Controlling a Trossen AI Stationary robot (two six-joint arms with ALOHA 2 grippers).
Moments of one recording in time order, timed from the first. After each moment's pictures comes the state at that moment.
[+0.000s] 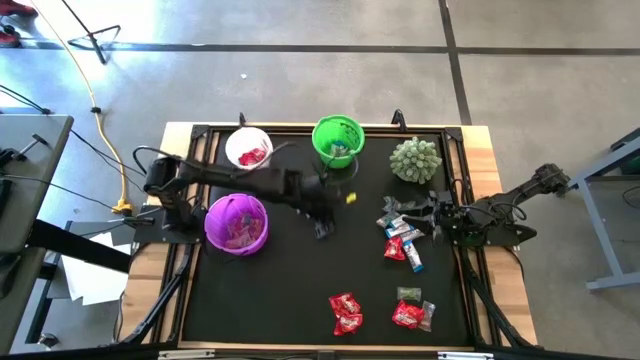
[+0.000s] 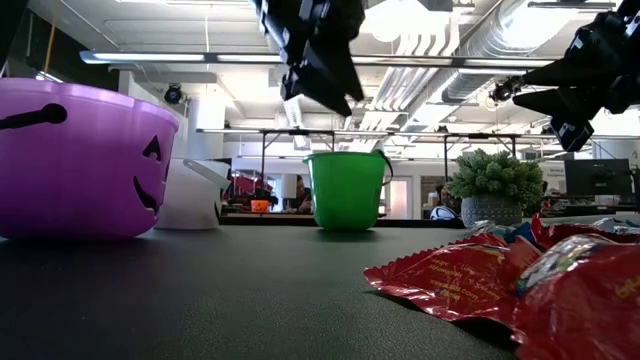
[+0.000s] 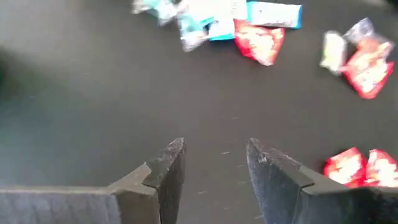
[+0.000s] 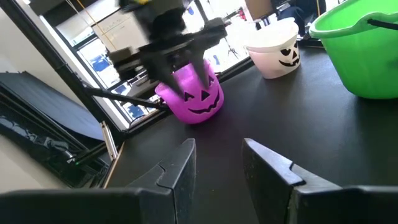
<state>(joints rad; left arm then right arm) -0.03 1.81 1.48 -0.59 -0.02 -0.34 0.48 0.12 0.02 0.05 0.59 0.54</state>
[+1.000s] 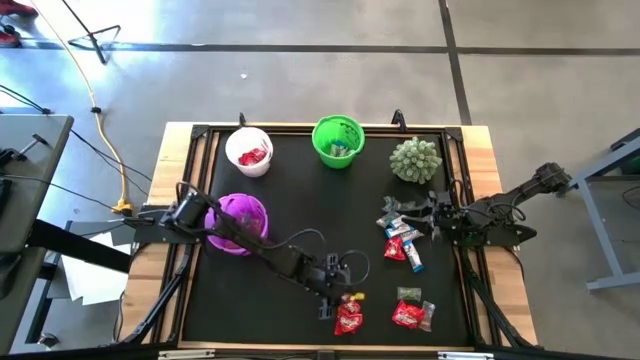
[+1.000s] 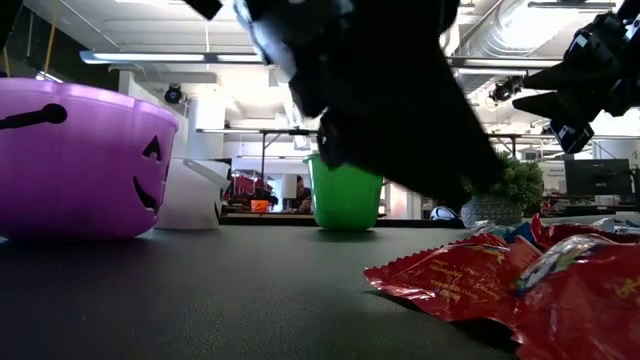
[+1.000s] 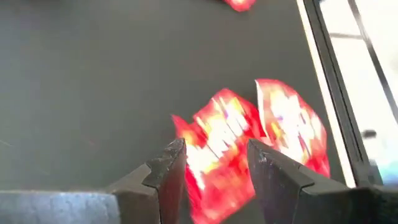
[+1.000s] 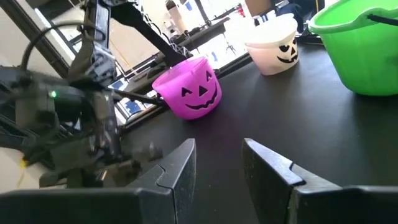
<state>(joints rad) -0.42 2.15 1.48 -0.15 -0.03 -0.39 0.48 0.15 0.02 0.05 0.59 0.54</state>
